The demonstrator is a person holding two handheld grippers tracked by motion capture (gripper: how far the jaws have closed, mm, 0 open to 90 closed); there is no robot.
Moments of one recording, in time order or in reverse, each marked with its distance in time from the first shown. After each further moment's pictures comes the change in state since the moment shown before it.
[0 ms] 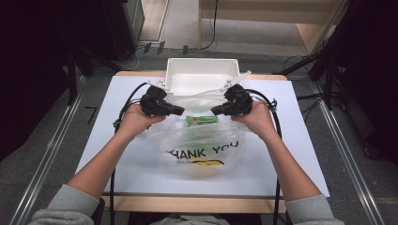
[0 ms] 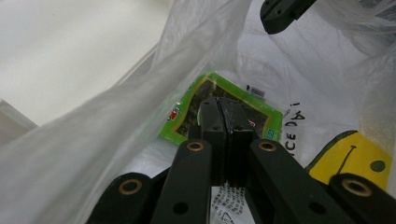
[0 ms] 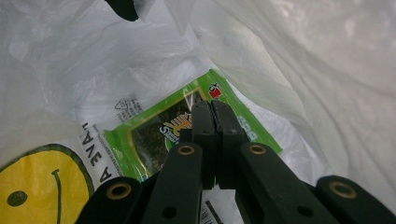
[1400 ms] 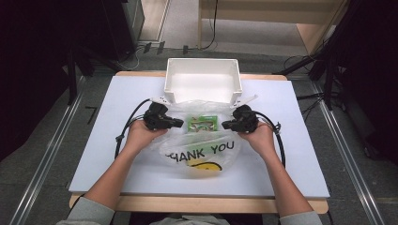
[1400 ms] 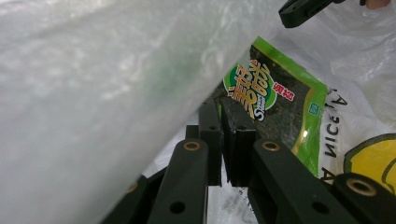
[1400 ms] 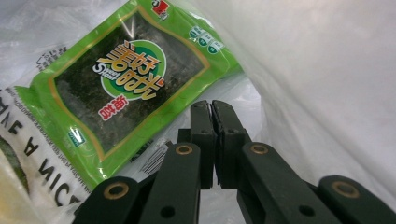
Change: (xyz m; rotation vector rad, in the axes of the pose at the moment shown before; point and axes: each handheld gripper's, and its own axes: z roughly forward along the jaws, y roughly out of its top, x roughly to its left) left arm 0.011 -0.051 0.039 0.005 0.043 -0.093; right arm -0.014 -0.076 0.034 0.018 -0.135 0.142
